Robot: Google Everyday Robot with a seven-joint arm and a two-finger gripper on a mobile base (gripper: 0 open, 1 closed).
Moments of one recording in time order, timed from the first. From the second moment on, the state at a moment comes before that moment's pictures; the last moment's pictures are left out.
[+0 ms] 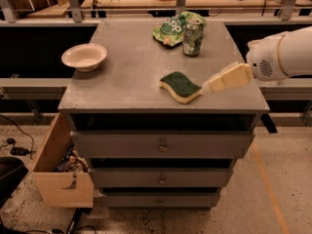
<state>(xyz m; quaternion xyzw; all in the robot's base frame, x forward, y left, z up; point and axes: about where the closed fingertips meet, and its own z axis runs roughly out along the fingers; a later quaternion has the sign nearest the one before) 0.578 -0.181 0.941 -0.37 0.81 0.10 0.45</state>
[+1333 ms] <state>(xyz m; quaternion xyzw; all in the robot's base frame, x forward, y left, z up) 0.641 -0.107 0.900 -0.39 0.79 0.17 0.44</state>
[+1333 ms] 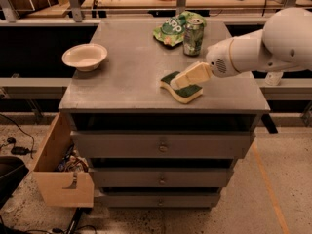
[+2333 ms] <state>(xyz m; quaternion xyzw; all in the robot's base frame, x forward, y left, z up) 0.643 -0.062 0.849 -0.40 0.81 0.20 0.38</state>
